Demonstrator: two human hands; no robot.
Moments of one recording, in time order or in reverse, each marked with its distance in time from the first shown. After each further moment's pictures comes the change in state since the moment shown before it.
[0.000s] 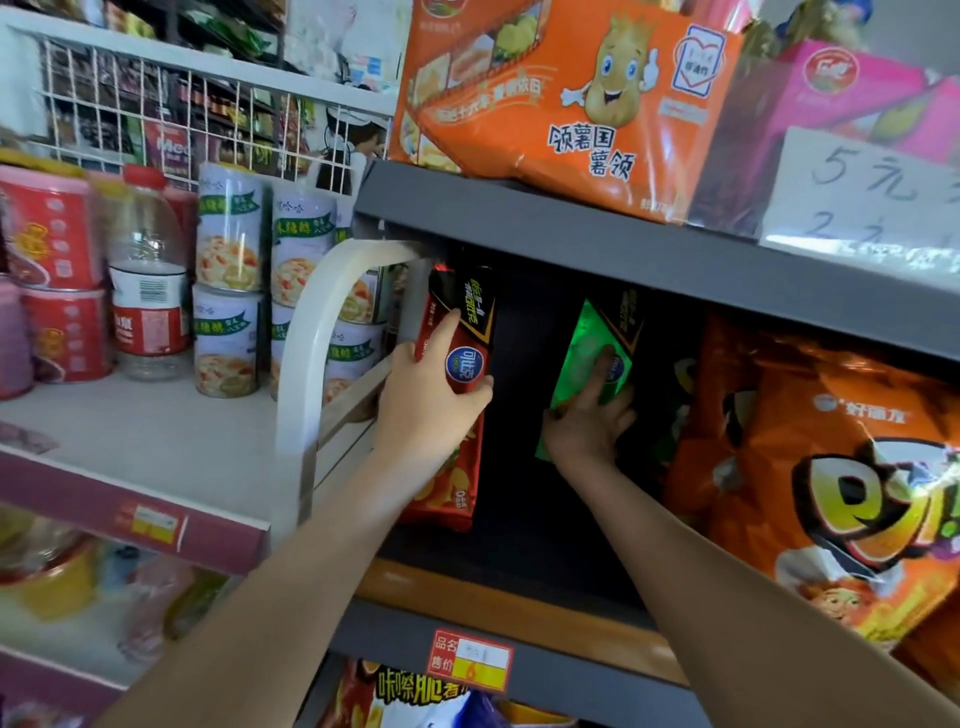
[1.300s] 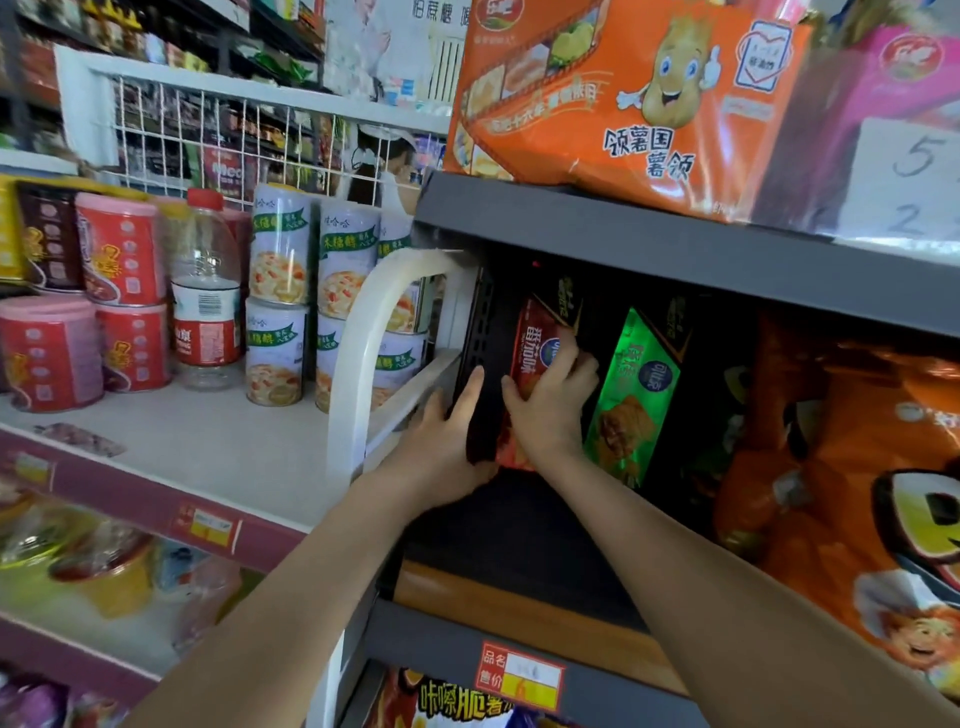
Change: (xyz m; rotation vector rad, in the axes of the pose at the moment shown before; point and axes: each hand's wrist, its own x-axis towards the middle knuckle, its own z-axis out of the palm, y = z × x) left_hand 0.000 -0.056 -0.009 0.270 -0.509 -0.015; right_hand -0.013 -0.053 0.043 0.187 0.137 -0.377
